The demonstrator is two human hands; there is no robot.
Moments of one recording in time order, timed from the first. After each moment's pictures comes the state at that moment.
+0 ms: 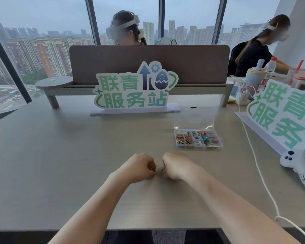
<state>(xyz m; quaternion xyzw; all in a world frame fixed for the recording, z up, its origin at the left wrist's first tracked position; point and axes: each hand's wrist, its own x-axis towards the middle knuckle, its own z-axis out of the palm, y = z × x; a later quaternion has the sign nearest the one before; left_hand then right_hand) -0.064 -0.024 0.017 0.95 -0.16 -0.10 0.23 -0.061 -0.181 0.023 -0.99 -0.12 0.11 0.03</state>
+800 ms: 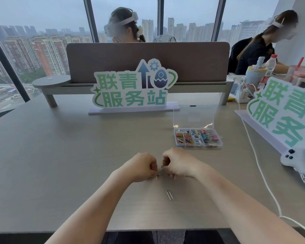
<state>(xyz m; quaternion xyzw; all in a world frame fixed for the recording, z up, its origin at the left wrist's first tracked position) -0.061 -0.033 0.021 0.95 -0.19 -0.13 0.20 -0.062 -0.198 0.028 -0.94 -0.12 0.14 0.28</state>
